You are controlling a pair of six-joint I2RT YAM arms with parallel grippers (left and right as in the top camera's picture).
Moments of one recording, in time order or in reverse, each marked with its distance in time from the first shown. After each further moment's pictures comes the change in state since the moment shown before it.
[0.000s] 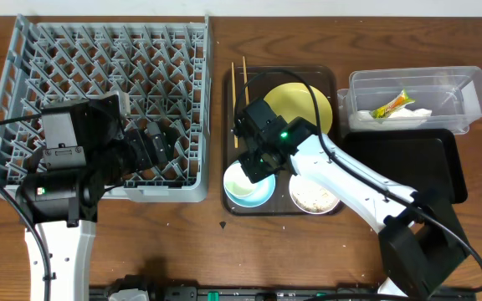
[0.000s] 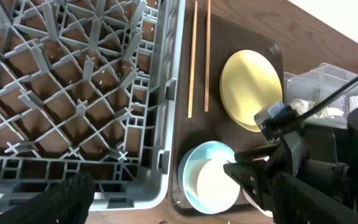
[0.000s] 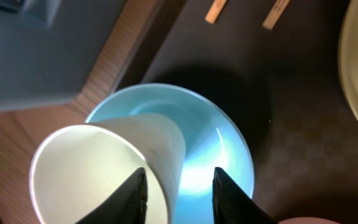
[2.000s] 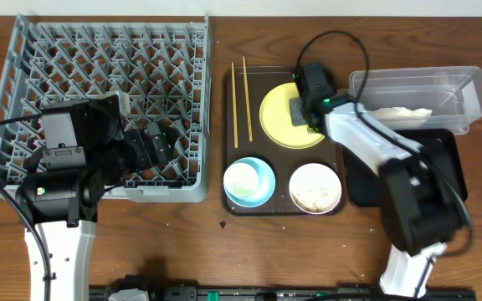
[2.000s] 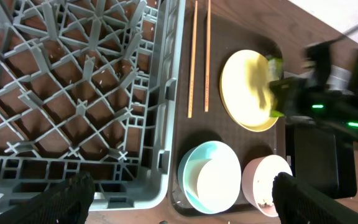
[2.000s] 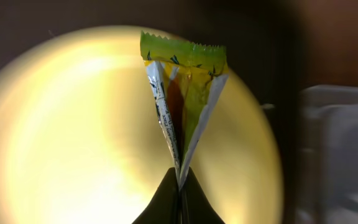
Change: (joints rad) left arm 0.000 0.000 0.000 0.000 0.000 0.000; right arm -0.340 0.138 -0.002 0.392 0.335 0.031
